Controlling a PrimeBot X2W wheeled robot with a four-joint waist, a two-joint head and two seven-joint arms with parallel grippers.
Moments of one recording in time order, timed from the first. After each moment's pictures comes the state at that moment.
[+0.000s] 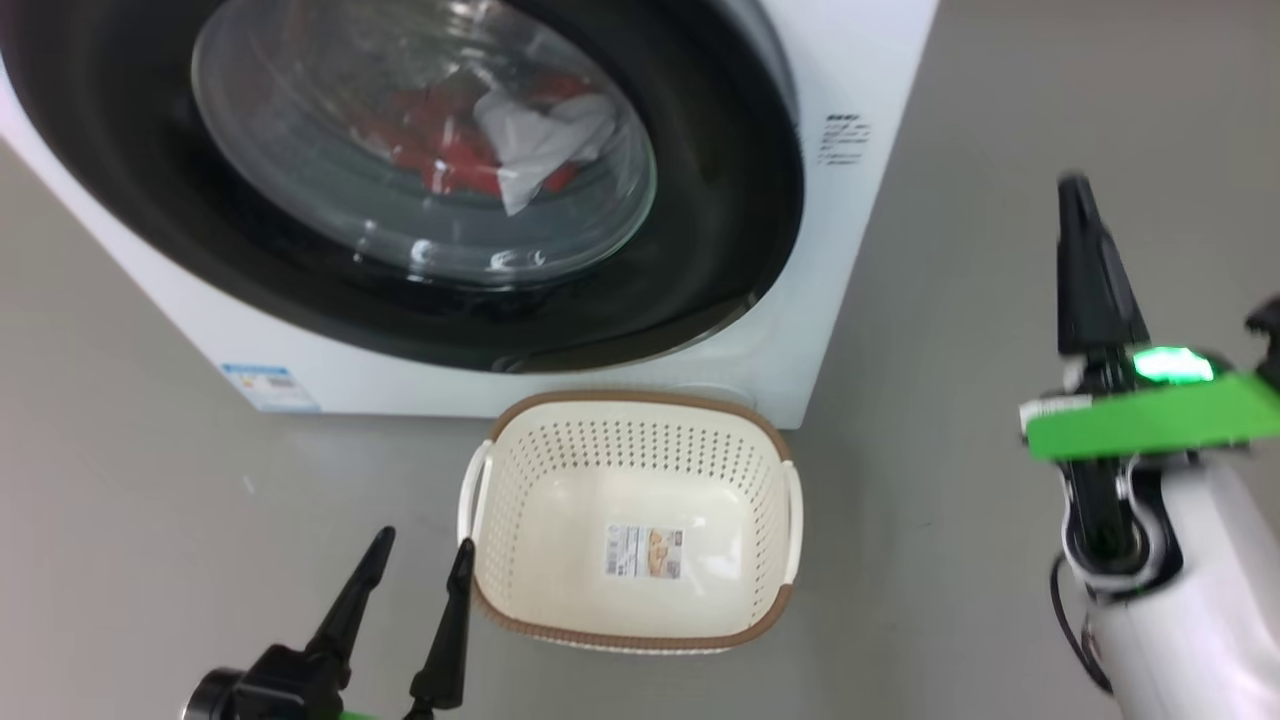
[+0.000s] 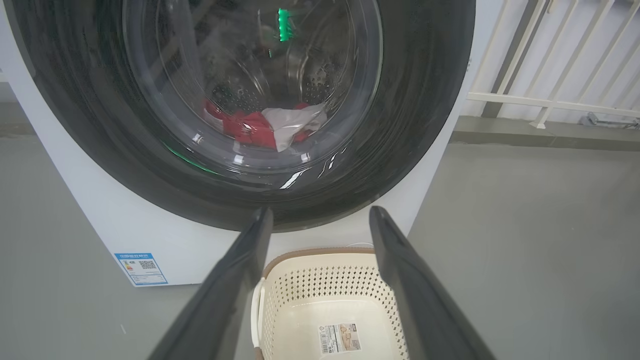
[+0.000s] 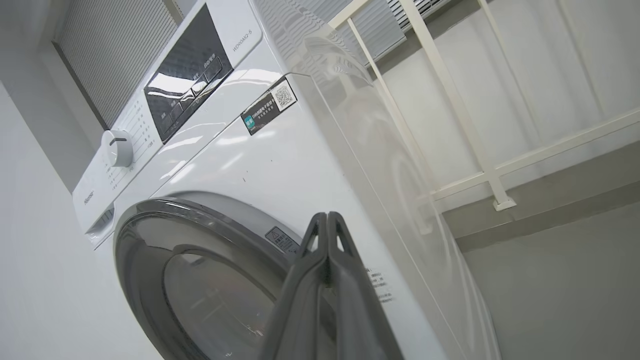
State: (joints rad) left arm -0.04 0.05 -0.10 0.18 -0.17 -0.12 -0.25; right arm -0.38 -0.09 0.04 0.17 0.78 0.13 -0.26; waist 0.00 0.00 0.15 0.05
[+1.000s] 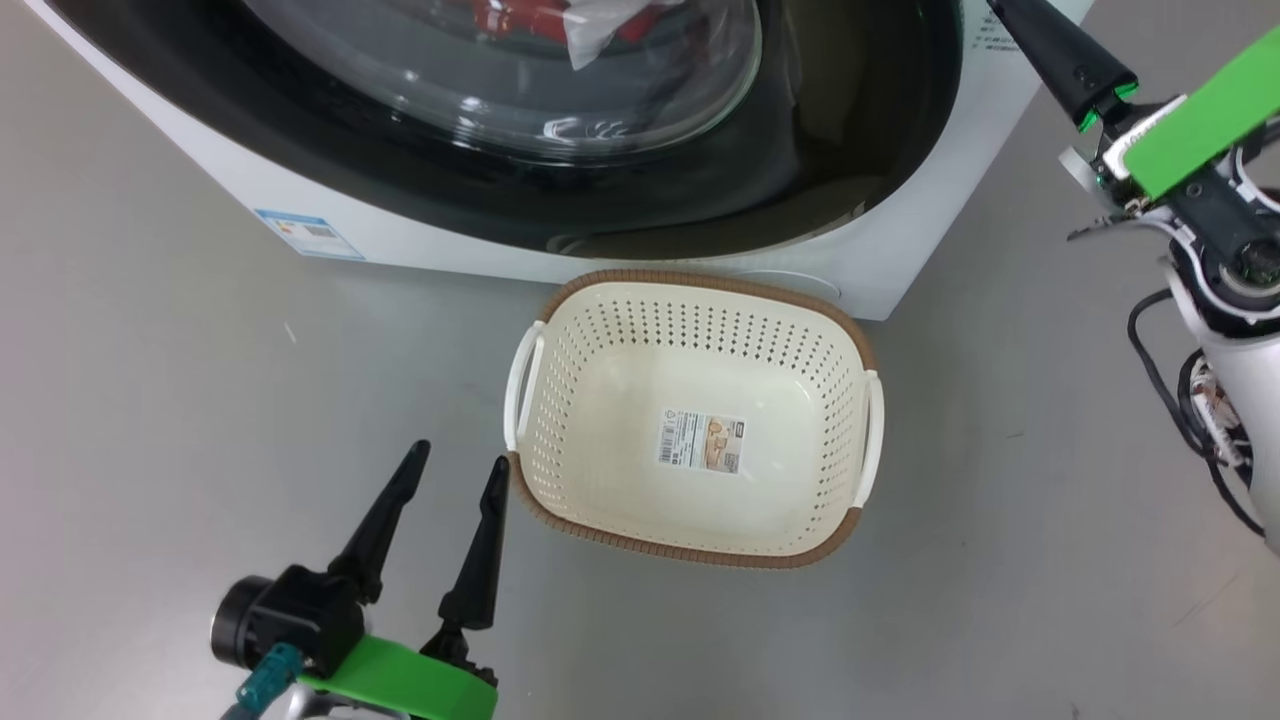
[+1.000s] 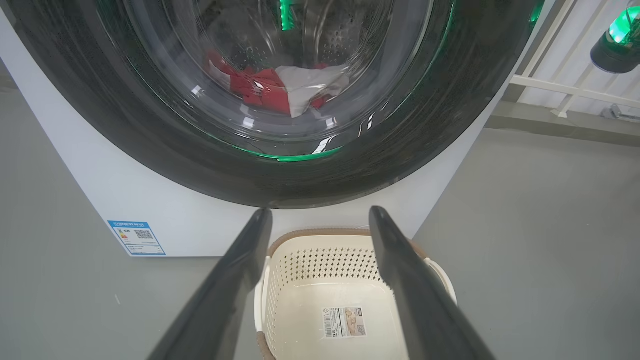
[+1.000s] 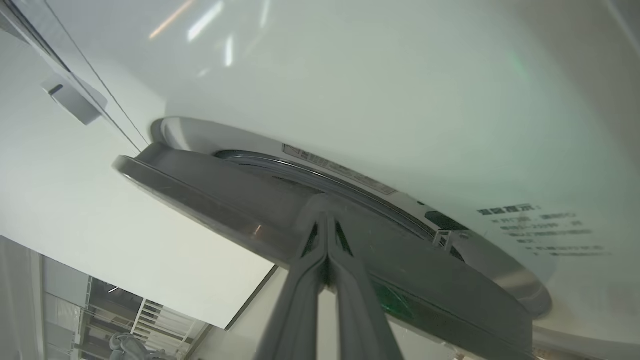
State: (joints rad) left arm -0.18 0.05 -0.17 0.18 -0.23 -0.13 -0.25; right arm -0.87 -0.35 0.31 0.35 1.55 0.13 0.25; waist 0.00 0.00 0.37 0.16
